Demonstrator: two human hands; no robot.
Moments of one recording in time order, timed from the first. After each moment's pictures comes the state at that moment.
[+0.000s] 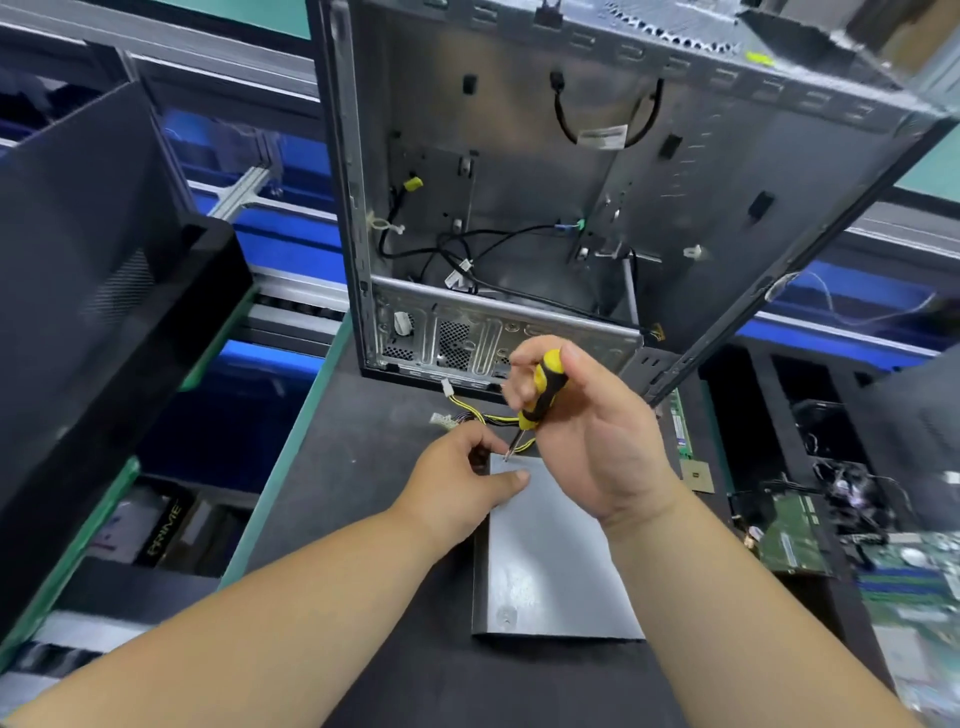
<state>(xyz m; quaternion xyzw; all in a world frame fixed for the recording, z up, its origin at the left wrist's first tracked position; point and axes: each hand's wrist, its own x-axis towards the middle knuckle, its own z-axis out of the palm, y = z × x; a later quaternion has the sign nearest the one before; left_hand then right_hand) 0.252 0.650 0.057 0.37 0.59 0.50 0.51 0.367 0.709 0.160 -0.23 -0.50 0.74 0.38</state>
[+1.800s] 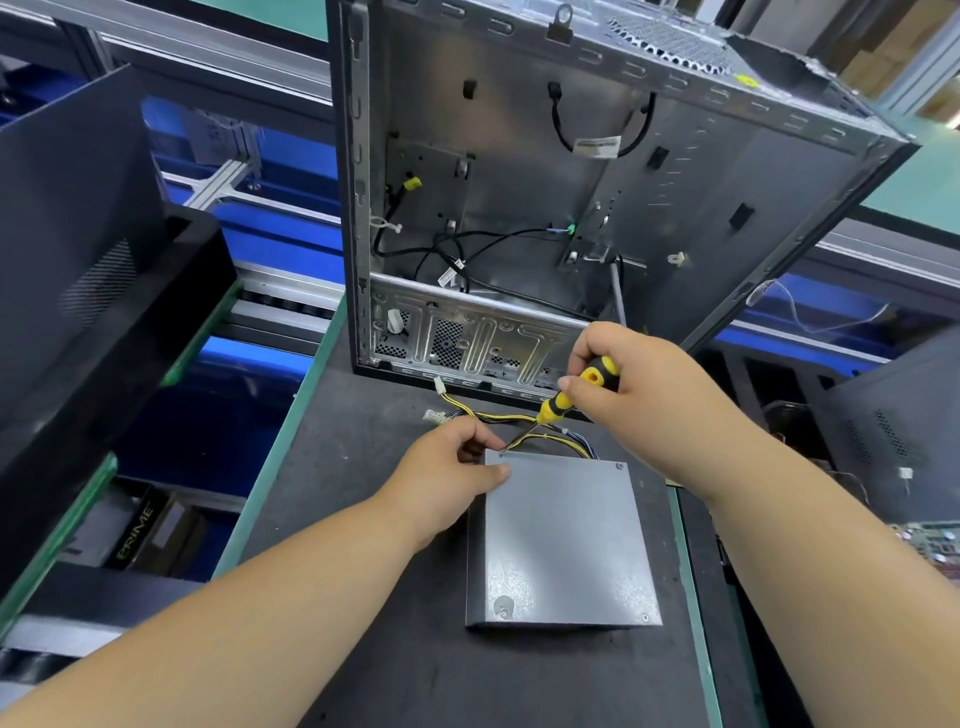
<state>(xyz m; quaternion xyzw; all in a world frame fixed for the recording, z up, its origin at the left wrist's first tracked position) 0.239 0.647 0.067 0.39 0.60 0.46 0.53 0.402 0.718 0.221 -0.48 -0.85 0.20 0.11</state>
